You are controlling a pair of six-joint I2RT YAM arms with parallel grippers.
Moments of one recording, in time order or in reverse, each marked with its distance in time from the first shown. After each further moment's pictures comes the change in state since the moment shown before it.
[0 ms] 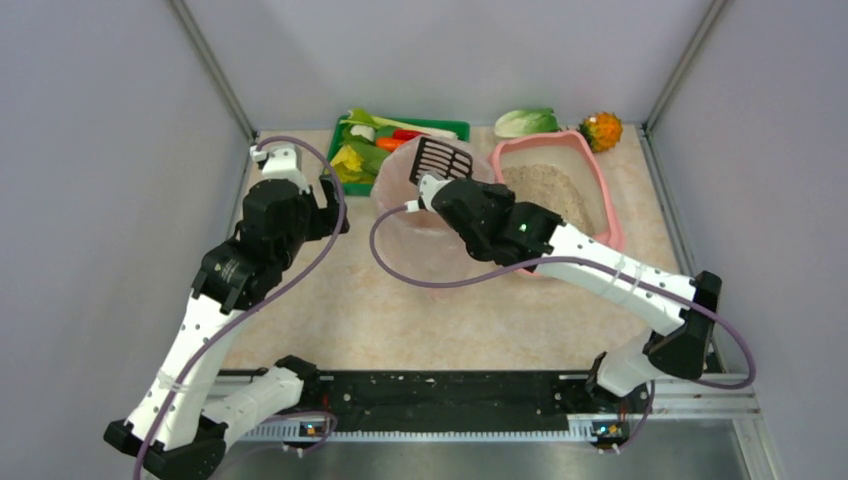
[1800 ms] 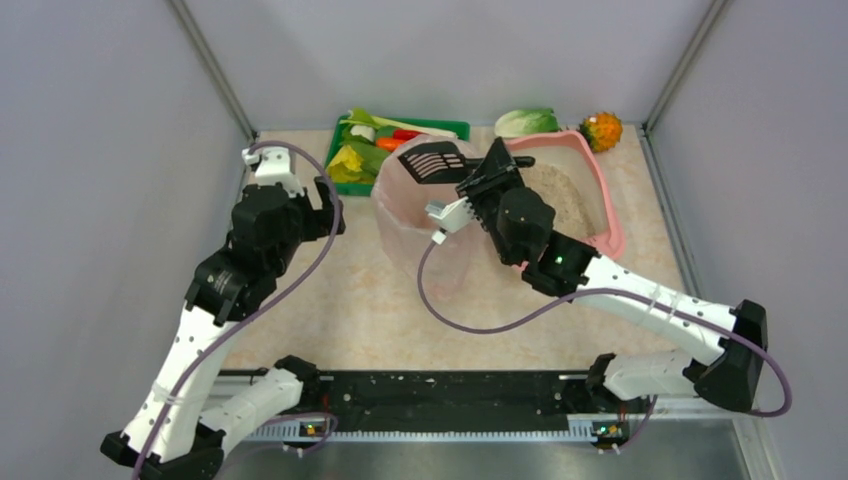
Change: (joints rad) left arm 0.001 -0.047 -0.025 0.054 -0.004 0.047; right arm -0.044 -0.288 -0.491 1.002 -0.139 -1.402
